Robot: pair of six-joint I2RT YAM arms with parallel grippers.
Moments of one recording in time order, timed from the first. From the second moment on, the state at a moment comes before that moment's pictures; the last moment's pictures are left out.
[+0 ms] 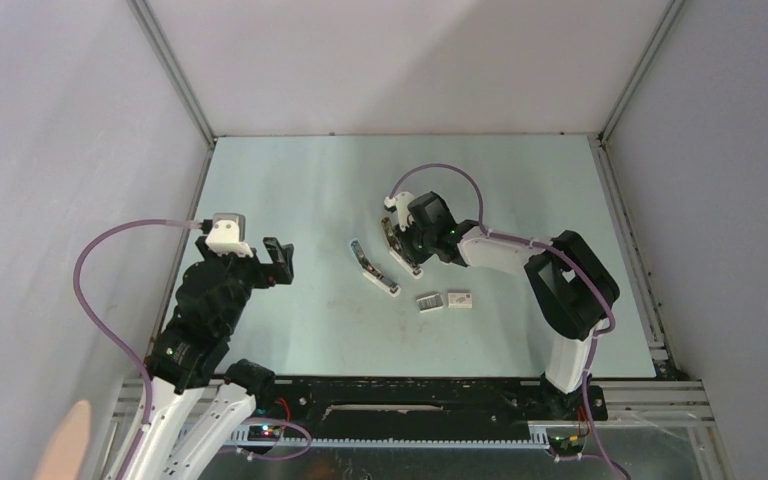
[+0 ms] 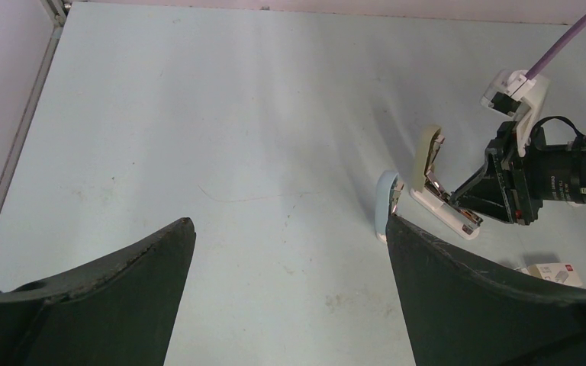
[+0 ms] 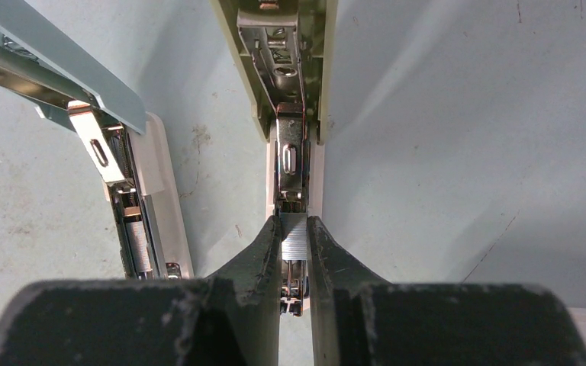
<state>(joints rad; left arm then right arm) -0.38 0.45 0.77 -0.53 -0.25 -0.17 0.70 1.85 1.14 -0.11 -0.10 0.02</state>
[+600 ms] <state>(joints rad) -0.38 0.45 0.77 -0.53 -0.25 -0.17 0.72 1.83 1.14 -0.12 -0.07 0.02</state>
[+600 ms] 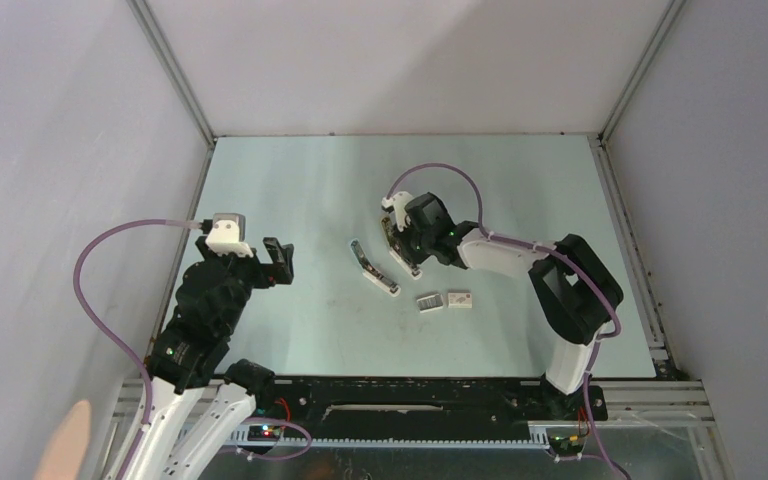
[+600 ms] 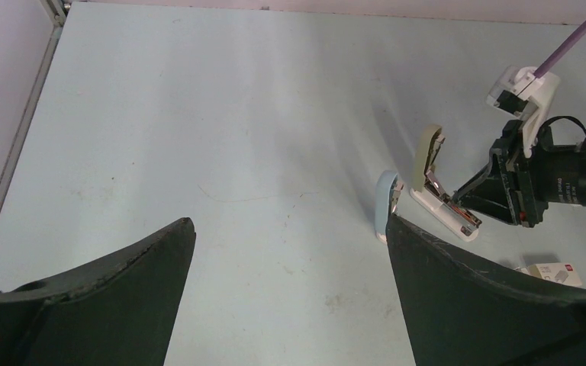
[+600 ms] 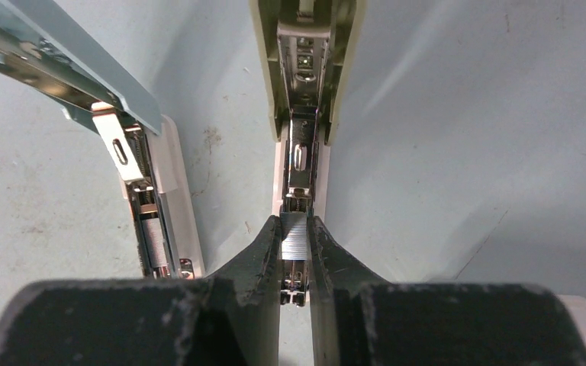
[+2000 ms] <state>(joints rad) -0.38 0.45 0.77 -0.53 -0.25 -0.17 0.75 1.84 1.14 -0.12 0.03 0.10</state>
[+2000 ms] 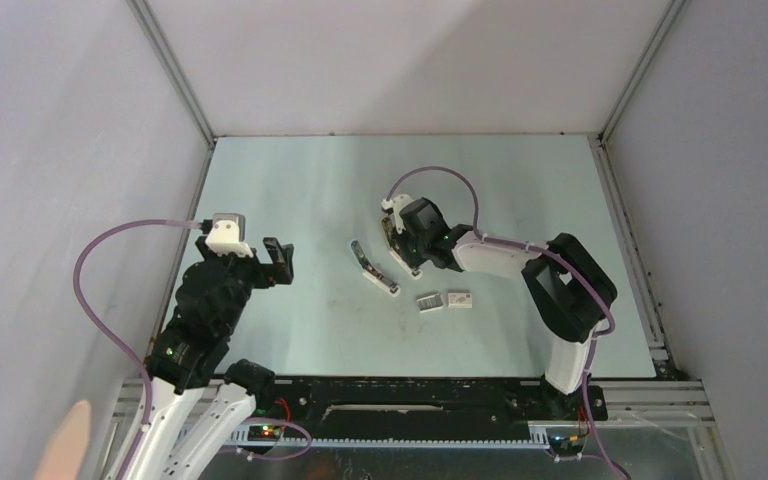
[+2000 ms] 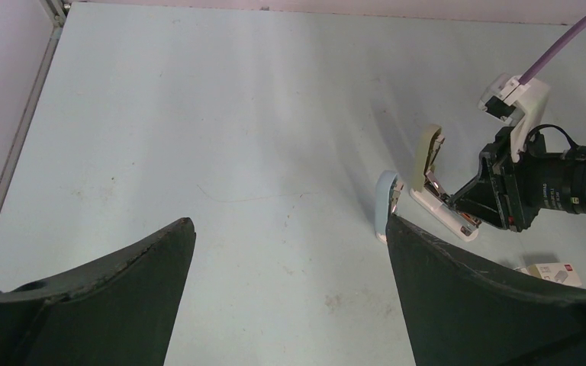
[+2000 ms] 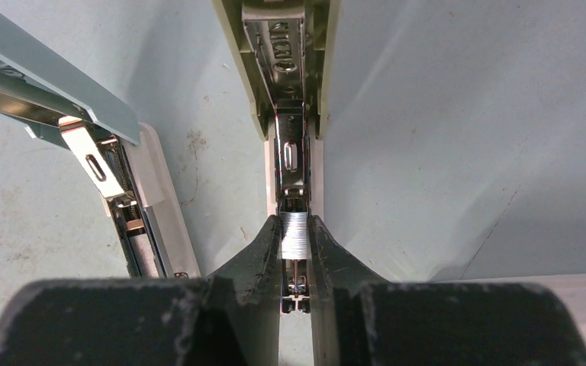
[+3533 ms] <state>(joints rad) -0.38 0.45 0.77 -0.53 -0.25 -0.17 0.70 1.88 1.23 -0.17 0.02 0.12</state>
